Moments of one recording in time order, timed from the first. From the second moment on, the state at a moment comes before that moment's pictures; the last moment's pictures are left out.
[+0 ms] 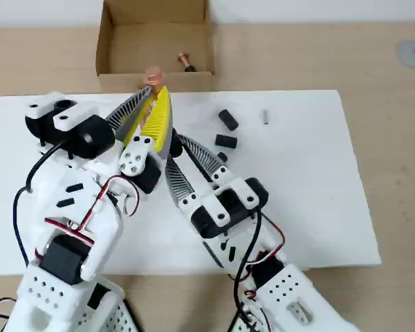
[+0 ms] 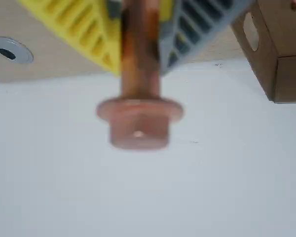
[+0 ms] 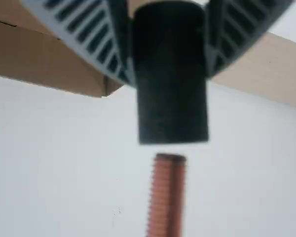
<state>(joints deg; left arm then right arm) 23.0 -71.0 54.4 15.8 1.7 -41.0 -75.6 97.4 -27.5 -5.7</state>
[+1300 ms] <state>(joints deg) 22.6 -77.0 54.4 21.8 2.7 -41.1 -75.6 97.4 -27.5 -5.7</state>
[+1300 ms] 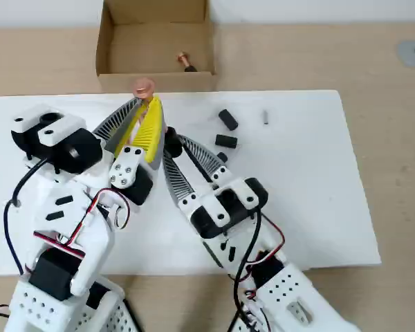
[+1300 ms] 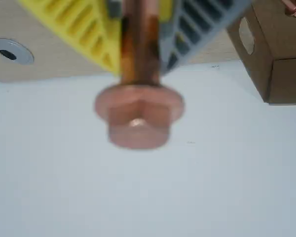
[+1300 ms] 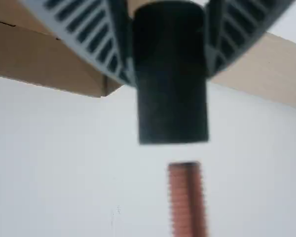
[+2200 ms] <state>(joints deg) 25.8 -77.2 56.7 29.8 4.2 -41.0 -75.6 97.4 -27.6 -5.7</state>
